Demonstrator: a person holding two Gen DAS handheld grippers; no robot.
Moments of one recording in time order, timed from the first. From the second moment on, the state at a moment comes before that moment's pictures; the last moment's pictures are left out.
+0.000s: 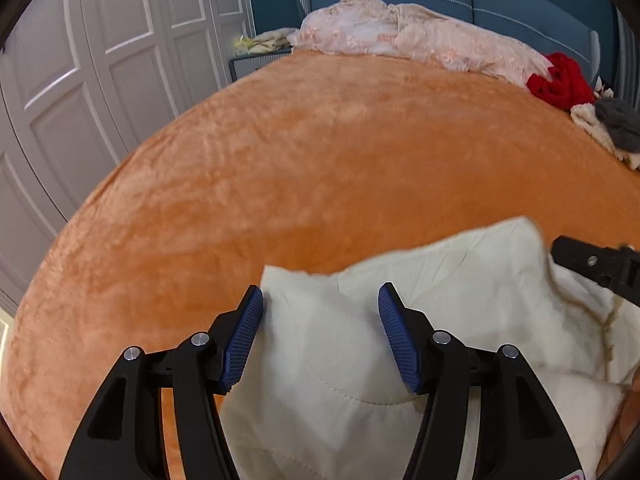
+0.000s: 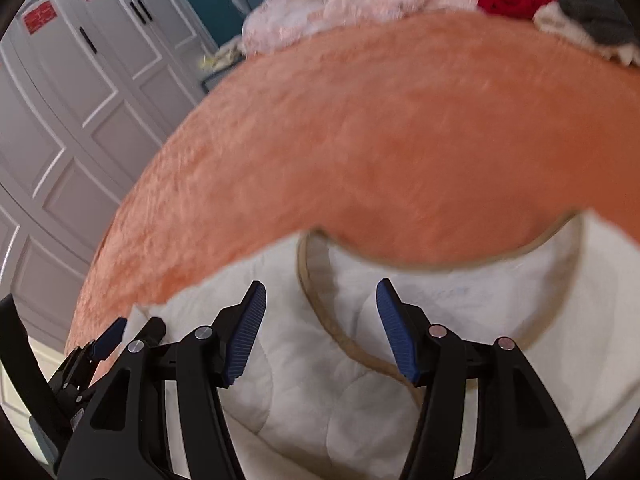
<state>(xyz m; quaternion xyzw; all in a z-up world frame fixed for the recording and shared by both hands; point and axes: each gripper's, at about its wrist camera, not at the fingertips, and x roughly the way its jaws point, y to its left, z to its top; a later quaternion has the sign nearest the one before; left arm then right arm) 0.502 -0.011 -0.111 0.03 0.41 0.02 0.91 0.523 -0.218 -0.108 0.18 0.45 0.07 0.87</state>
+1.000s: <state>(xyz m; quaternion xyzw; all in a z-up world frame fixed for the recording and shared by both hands) 0.509 -0.009 -0.117 0.05 0.44 0.05 0.89 0.455 -0.266 -0.083 0.21 0.36 -0.01 0.91</state>
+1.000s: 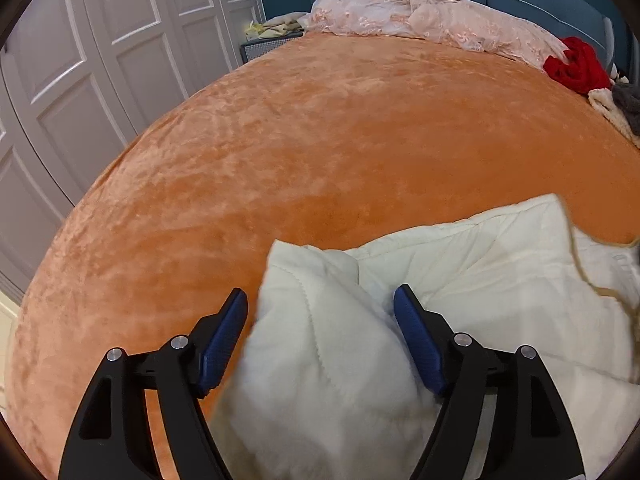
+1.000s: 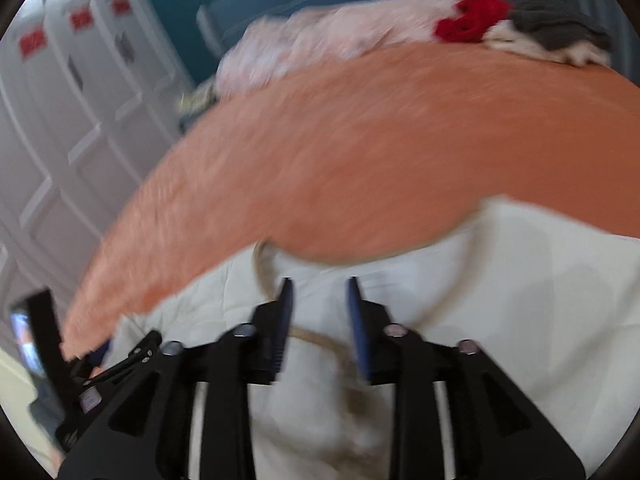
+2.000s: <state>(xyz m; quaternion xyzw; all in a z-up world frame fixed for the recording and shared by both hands) 0.490 -0.272 -0.134 0.11 0.44 -0.16 0.87 0.400 -0.432 -0.131 0.23 0.40 -0.09 0.88</state>
